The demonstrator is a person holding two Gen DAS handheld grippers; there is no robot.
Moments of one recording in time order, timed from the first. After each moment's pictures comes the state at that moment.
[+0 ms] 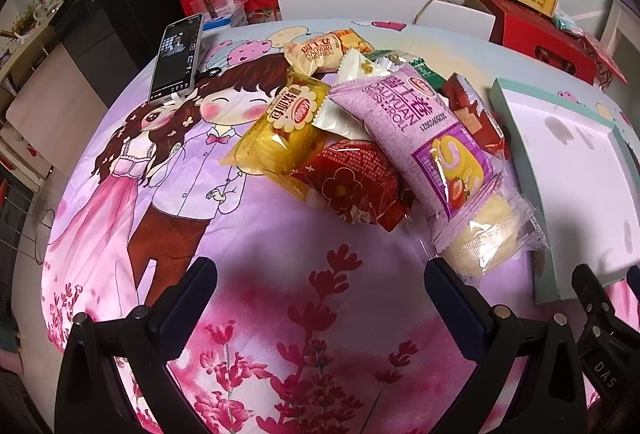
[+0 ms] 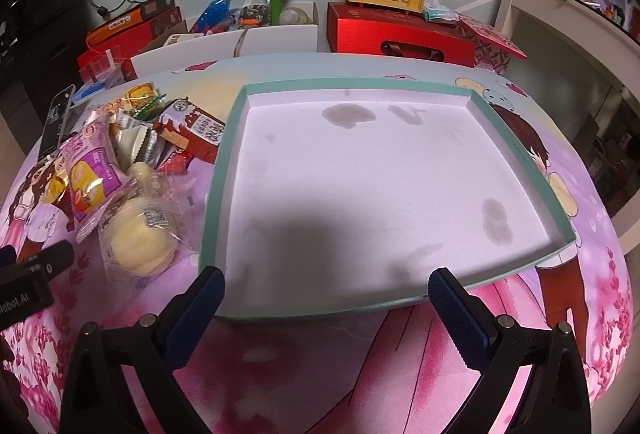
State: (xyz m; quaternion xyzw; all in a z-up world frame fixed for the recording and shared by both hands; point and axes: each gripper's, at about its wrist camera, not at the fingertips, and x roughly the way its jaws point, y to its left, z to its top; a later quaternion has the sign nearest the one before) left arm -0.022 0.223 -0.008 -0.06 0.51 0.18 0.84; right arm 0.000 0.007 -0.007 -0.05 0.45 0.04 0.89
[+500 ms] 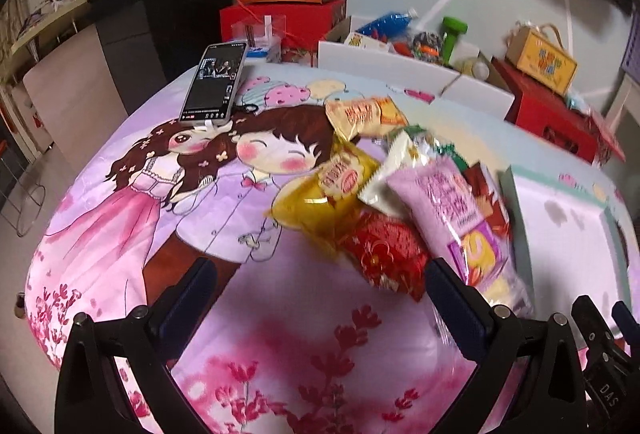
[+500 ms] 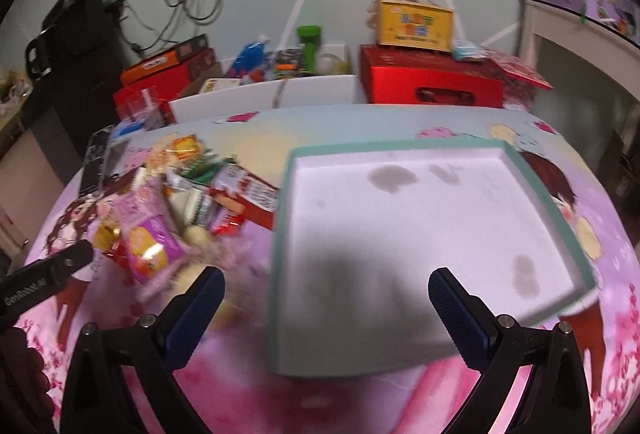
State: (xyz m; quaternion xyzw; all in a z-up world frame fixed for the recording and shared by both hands) left arm -0.029 0.266 0.017 -0.13 0.43 0.19 0.87; right arm 0.017 0.030 0.030 -0.02 0.40 0.11 0.91
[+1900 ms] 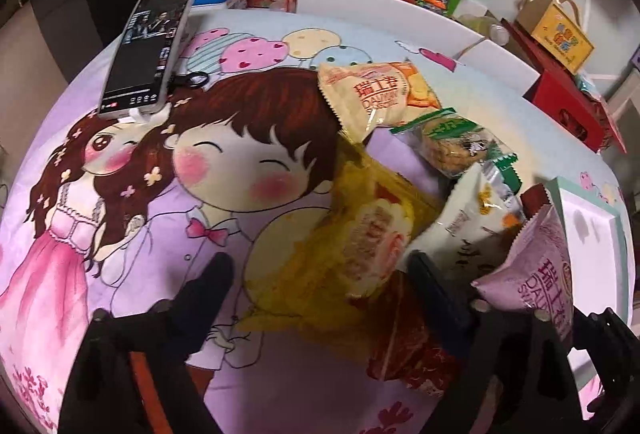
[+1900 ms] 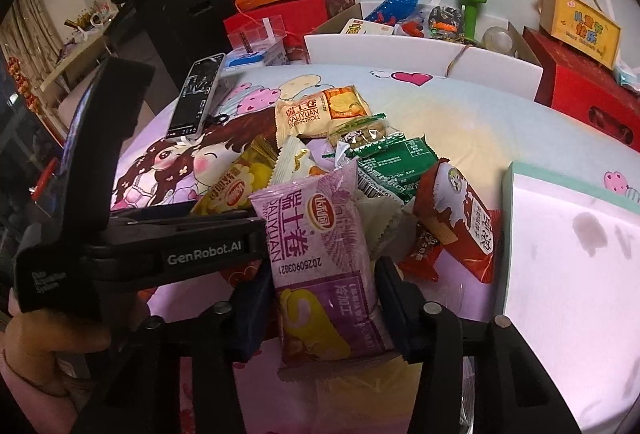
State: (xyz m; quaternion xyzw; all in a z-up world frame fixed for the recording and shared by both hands) left arm 0.063 0.324 -0.040 -0.16 0.52 0.12 0.83; right arm 0.062 0.156 -0.001 -0.06 0.46 0.31 0.83
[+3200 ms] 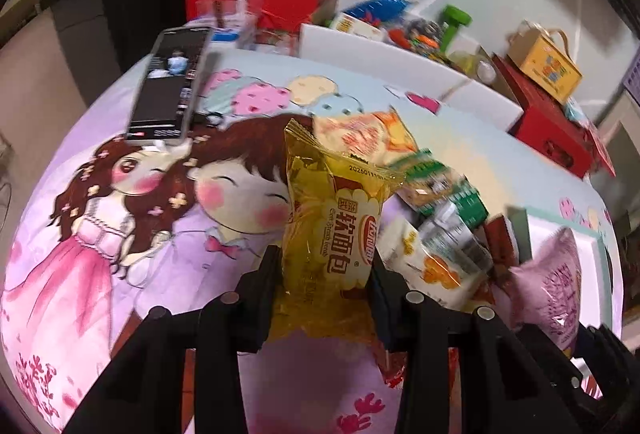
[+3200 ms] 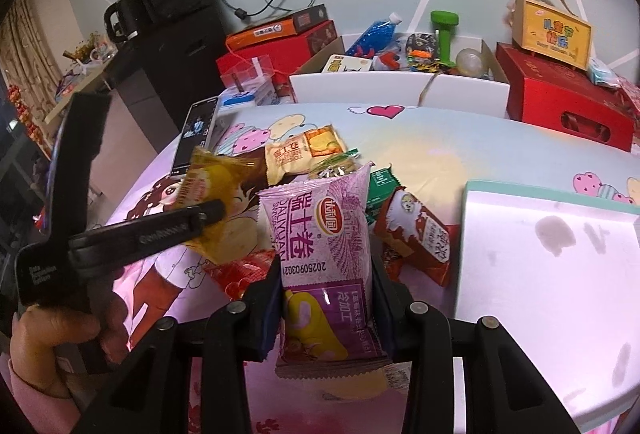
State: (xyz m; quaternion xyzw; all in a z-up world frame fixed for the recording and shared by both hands) left arm 0.044 0.324 0.005 -0.17 0.46 0.16 0.86; right arm 0.056 0.121 0.030 -0.02 0.43 0.29 0.86
